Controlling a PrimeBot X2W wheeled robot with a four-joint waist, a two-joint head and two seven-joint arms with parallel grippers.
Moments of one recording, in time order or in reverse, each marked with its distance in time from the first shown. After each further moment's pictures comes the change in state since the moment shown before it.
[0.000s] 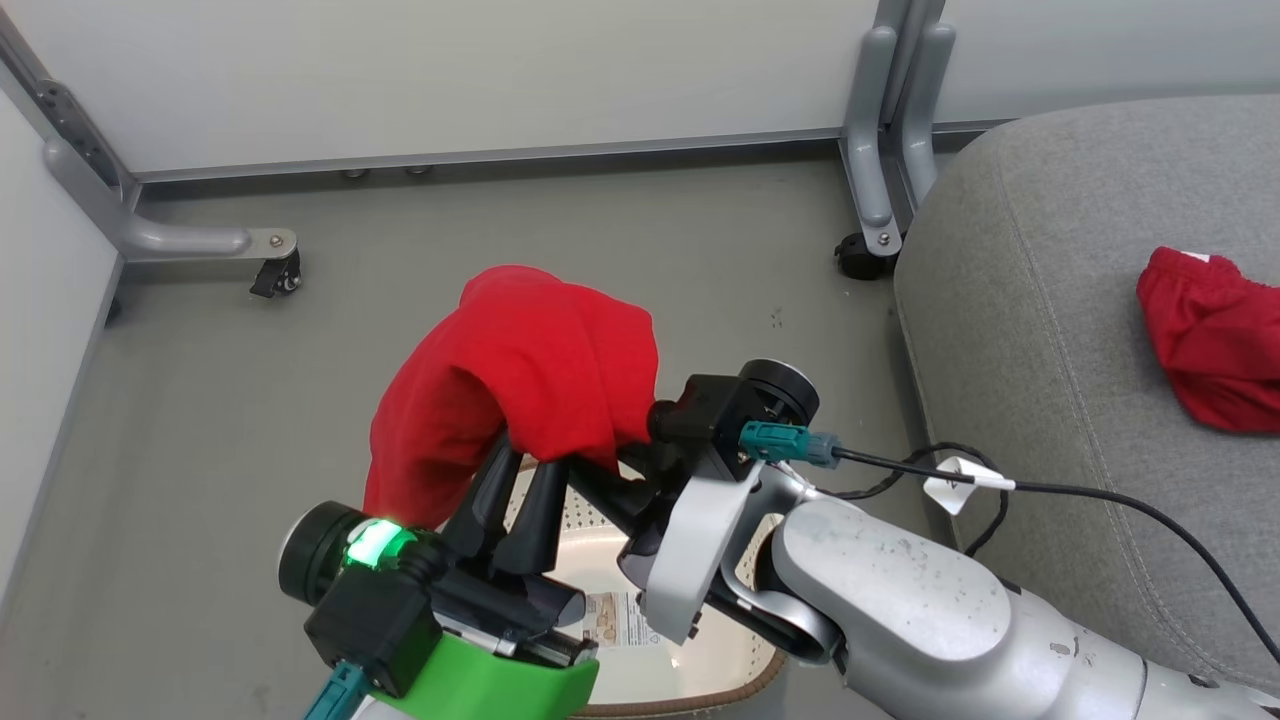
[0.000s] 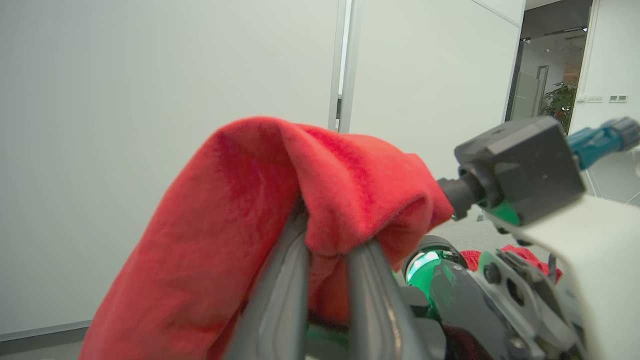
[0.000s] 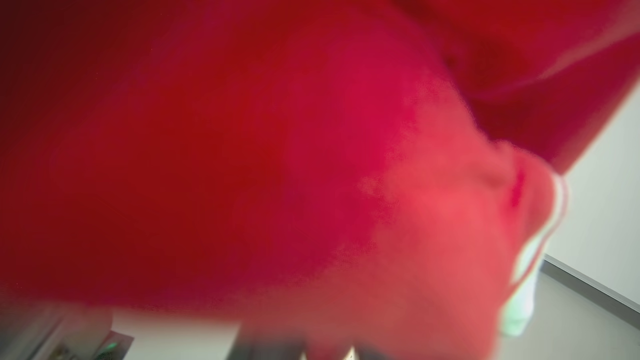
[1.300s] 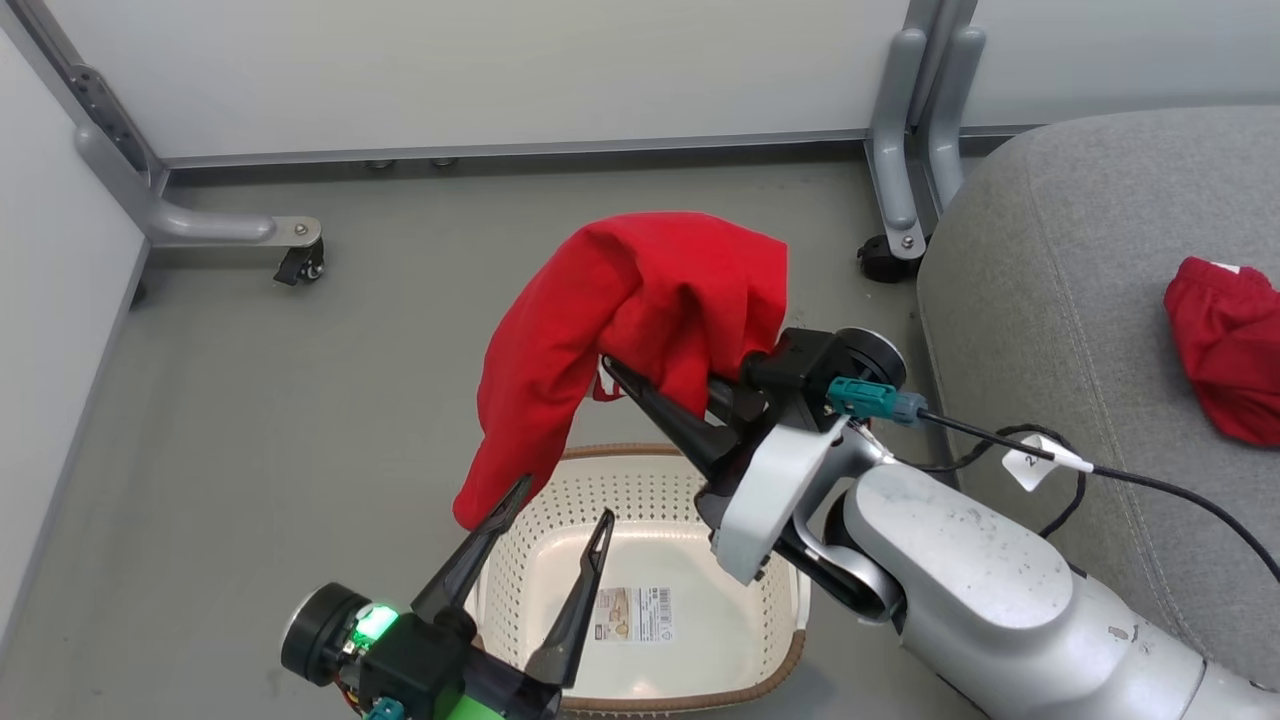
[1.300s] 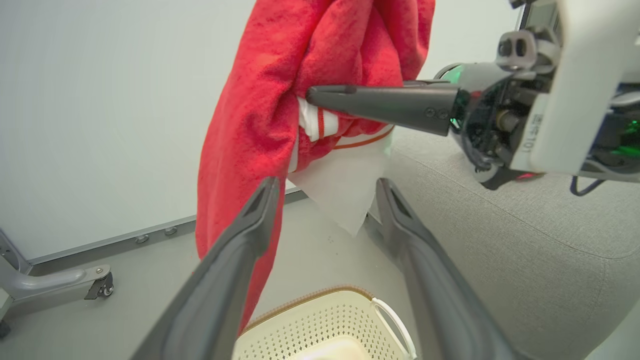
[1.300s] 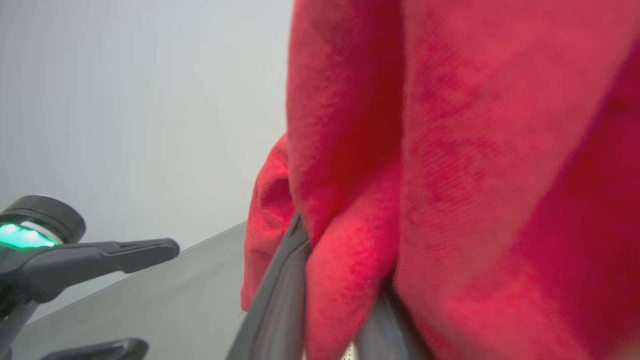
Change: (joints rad) left arm 0.088 0.138 -0.050 0.091 0.034 -0.010 0.072; right arm 0.026 -0.057 -0.119 0.045 -0.031 0.000 -0.026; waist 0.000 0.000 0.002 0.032
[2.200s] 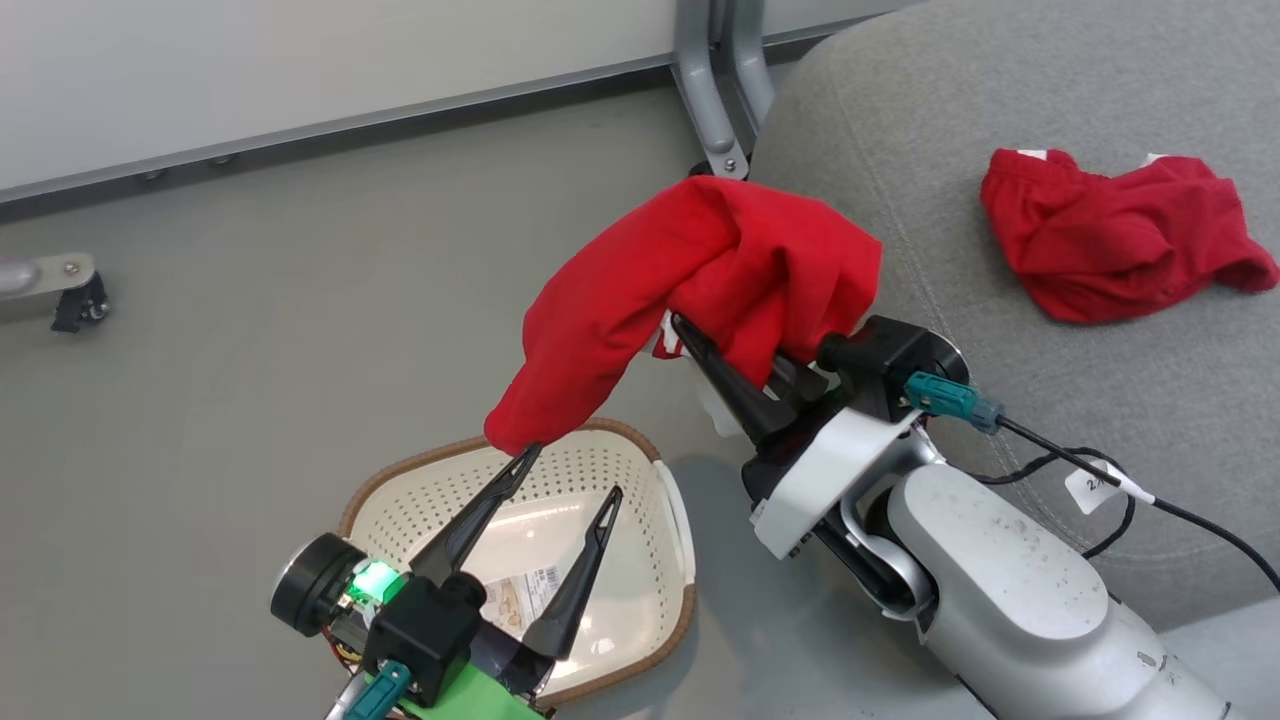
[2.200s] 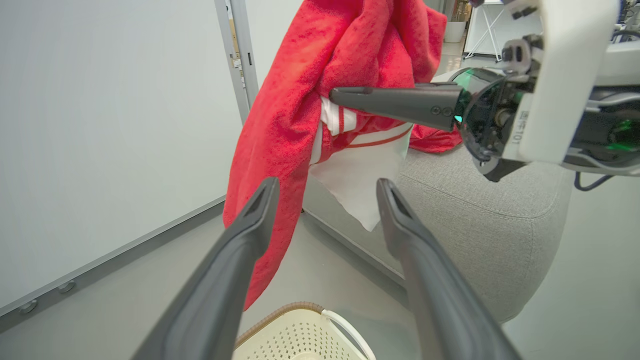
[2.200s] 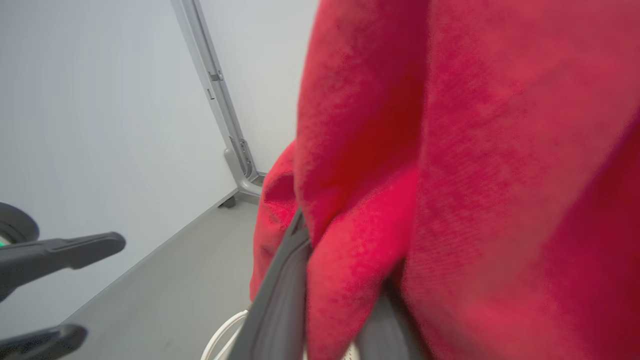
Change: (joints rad) left arm -0.076 0.067 -0.039 -0.030 0.009 -0.005 0.058; right arm 0.101 0.020 -0.191 -0.008 -0.076 0.000 -0.046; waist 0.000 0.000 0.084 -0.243
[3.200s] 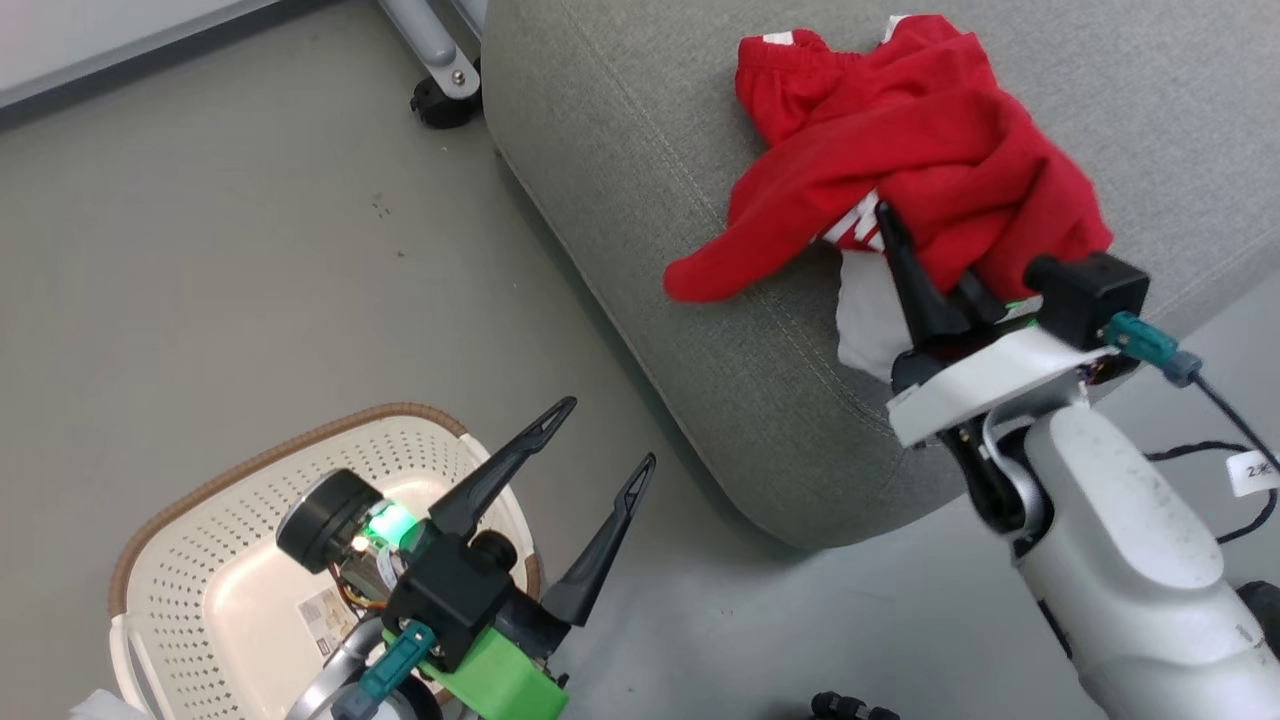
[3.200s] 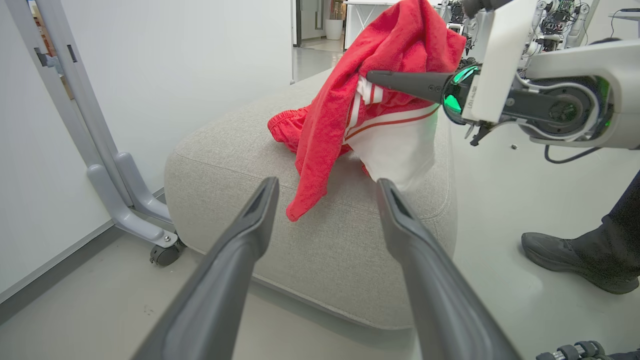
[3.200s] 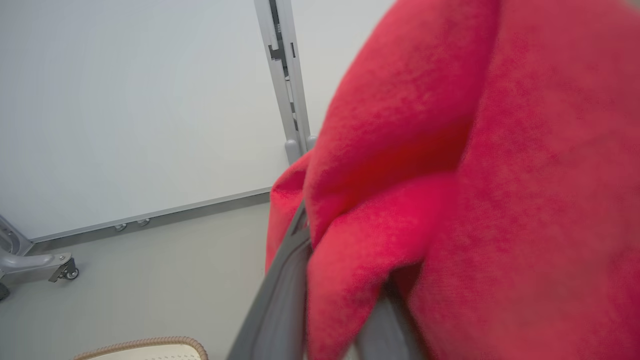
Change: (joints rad) left arm -0.104 0.061 -0.068 -0.081 -0.006 -0.007 0.104; right arm 0.052 0.002 -0.345 0.069 -0.024 0.000 -0.071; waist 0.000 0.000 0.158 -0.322
